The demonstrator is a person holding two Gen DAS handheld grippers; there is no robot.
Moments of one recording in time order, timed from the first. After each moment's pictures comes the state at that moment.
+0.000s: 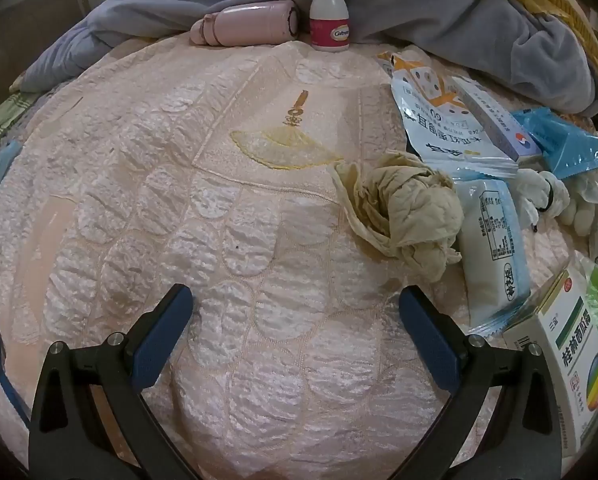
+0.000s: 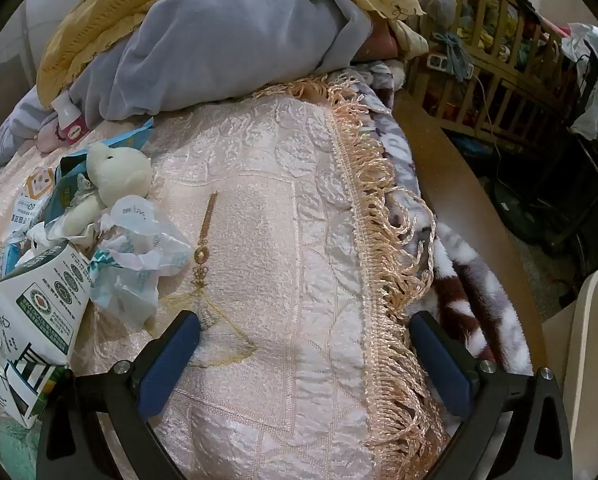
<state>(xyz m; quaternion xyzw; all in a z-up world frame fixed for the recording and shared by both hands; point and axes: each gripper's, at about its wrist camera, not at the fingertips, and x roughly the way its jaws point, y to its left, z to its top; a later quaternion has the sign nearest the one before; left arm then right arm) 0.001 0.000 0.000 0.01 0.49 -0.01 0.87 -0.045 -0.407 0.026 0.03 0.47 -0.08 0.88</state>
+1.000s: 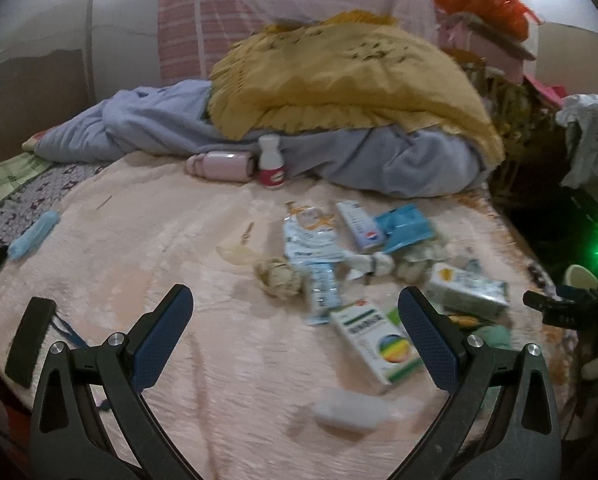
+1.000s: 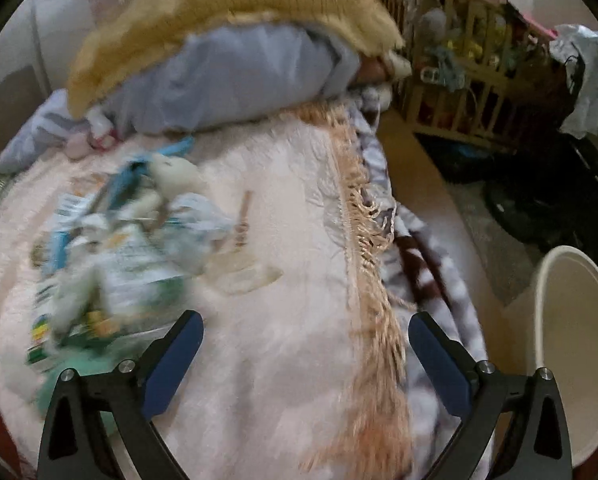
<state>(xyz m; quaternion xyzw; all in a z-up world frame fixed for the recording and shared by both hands) -0.154 -0.038 0.169 0.00 0.31 -0.08 0.95 -0.118 -0.392 0.080 0.04 0.44 -0.06 0.90</state>
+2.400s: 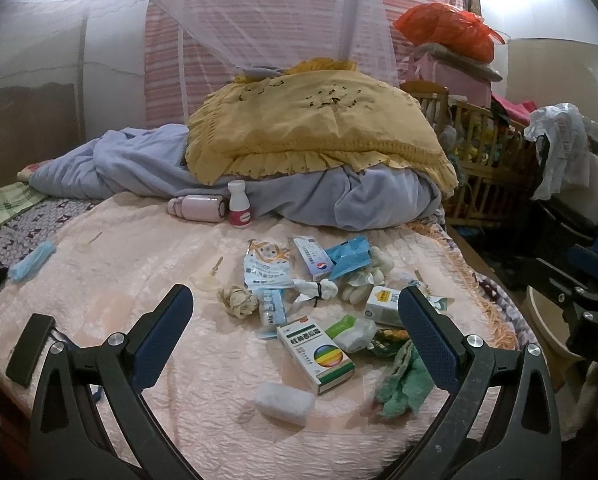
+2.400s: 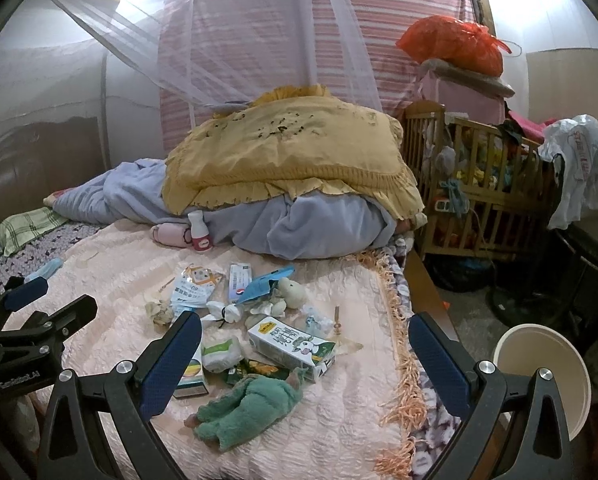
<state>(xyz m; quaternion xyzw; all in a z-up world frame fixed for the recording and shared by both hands) -0.211 -0.084 0.204 0.00 0.25 -0.09 0.96 -0.232 -0.289 0.210 0.00 0.24 -0.03 0.97</state>
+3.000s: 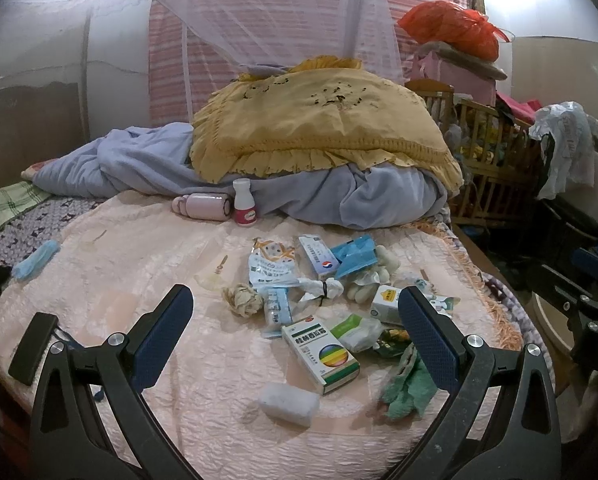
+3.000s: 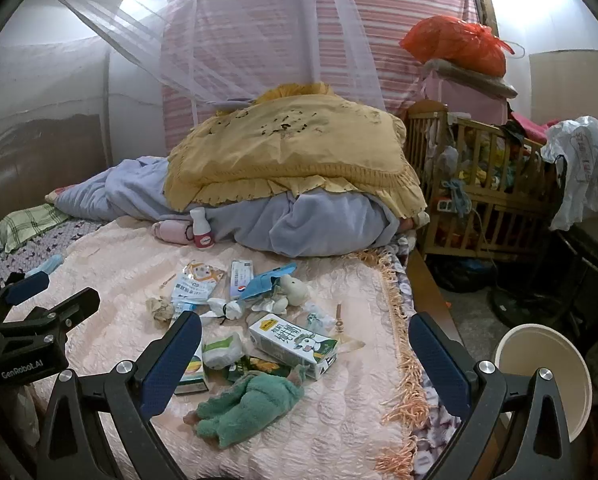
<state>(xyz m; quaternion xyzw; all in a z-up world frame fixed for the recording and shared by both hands) -0.209 -0.082 0.201 0.00 0.25 -0.09 0.96 -0.233 -0.289 0.206 0.01 0.25 -0.02 0.97</state>
